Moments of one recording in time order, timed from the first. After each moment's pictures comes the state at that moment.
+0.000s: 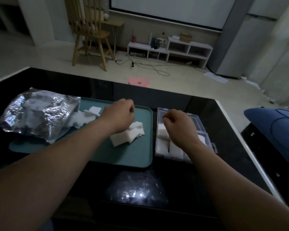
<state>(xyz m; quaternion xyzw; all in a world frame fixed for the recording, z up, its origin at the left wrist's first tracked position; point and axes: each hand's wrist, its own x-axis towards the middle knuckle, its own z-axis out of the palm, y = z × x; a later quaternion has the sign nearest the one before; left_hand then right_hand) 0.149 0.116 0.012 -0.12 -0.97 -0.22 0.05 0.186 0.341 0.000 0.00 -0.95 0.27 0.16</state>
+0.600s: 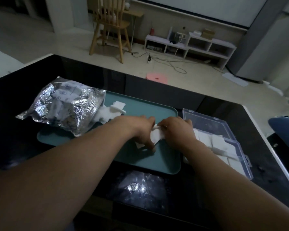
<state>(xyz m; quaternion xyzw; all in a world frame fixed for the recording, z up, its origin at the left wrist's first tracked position) 0.142 0.088 -0.007 -0.18 -0.96 -0.07 -0.22 0.149 0.261 -0.026 0.11 -0.99 0.02 0.01</state>
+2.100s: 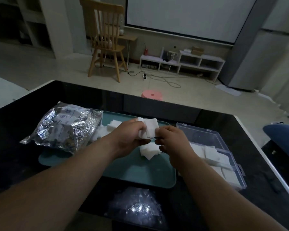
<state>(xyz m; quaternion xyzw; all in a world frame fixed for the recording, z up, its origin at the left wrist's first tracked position) 0.170 0.084 0.018 0.05 -0.59 -0.79 -0.15 0.191 0.239 0.018 -0.11 -0.74 0.67 -0.04</state>
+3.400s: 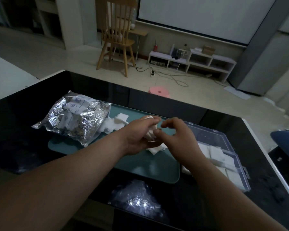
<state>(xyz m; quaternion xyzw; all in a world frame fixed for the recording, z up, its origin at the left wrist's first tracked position) 0.181 0.088 0.016 0.03 -0.52 -0.82 -0.24 0.207 0.247 0.022 0.08 -0.91 0.41 0.08</state>
